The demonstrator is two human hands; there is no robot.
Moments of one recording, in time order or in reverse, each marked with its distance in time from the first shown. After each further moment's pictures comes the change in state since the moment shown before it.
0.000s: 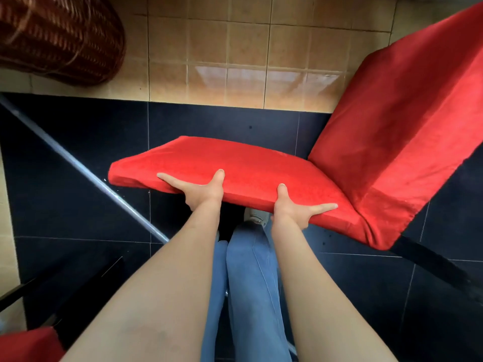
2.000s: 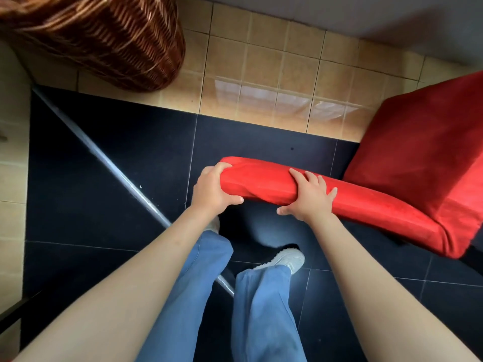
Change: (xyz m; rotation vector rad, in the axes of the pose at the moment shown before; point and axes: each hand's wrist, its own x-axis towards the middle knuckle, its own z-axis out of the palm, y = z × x) left_hand 0.139 0.069 -0.165 0.597 -0.521 0.732; right_hand -0.110 -0.005 0.105 -1.381 -0.248 -0.994
